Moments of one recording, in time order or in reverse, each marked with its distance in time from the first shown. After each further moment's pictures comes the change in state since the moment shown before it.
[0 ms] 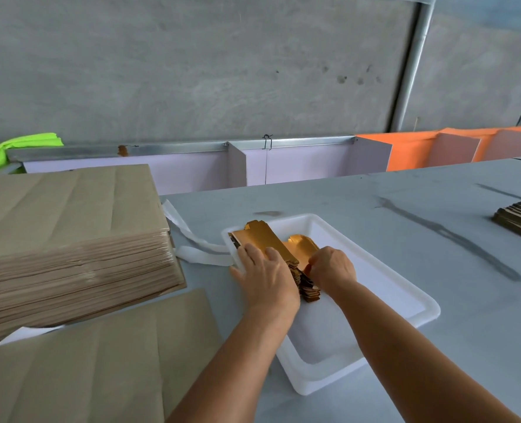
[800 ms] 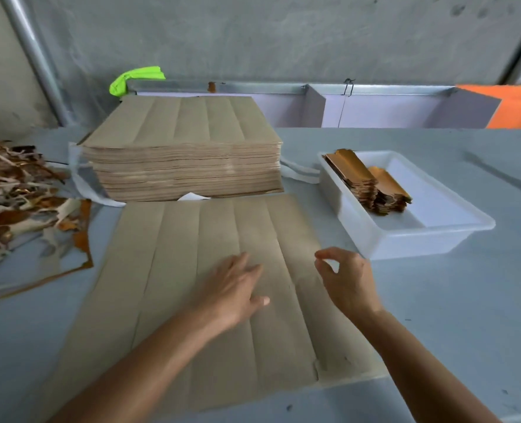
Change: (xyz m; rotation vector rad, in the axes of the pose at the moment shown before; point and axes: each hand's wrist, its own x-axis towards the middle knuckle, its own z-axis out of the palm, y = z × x) left_hand -0.227 -0.215 -0.055 0.118 -0.299 0.119; right_hand -0.282 -0.039 0.026 0.361 -0.069 -0.349
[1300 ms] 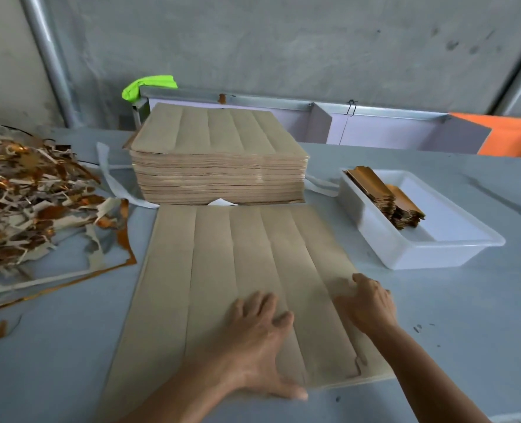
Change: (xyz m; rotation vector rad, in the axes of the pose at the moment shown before) left_hand -0.076 -0.023 0.016 0.097 -0.144 0.245; right_hand -0.029 -0.020 0.019 -0.350 -0.145 0.341
